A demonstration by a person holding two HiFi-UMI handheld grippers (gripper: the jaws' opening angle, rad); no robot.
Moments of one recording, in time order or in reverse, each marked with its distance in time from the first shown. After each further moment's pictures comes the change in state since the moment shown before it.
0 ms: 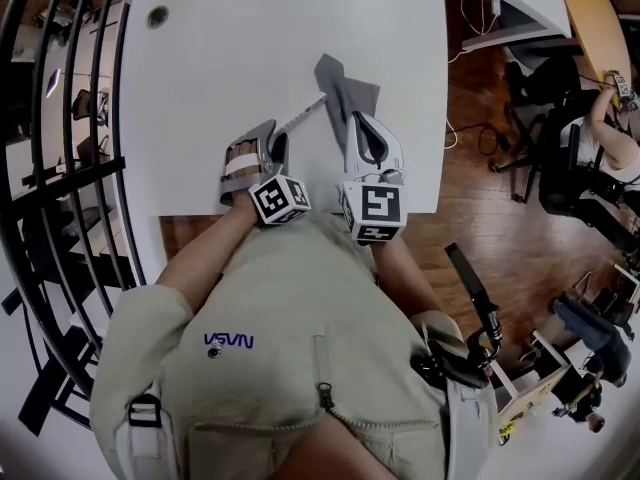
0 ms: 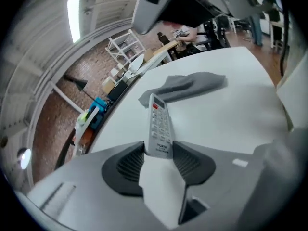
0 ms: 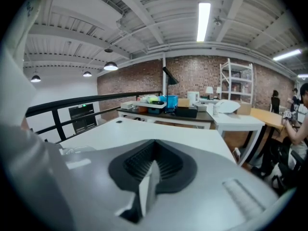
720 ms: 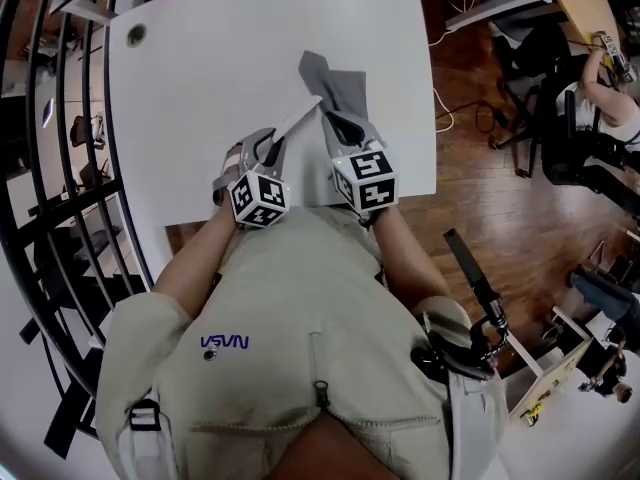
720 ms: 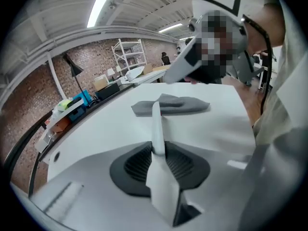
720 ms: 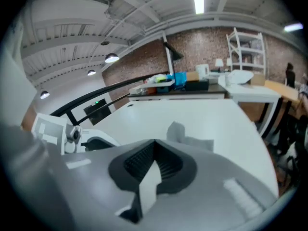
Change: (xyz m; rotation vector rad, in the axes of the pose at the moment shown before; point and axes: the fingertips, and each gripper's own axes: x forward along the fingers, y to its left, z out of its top) left arm -0.005 -0.026 0.011 -0.240 -0.214 -0.305; right arm 0.025 0.015 -0.074 0.128 0.246 0.188
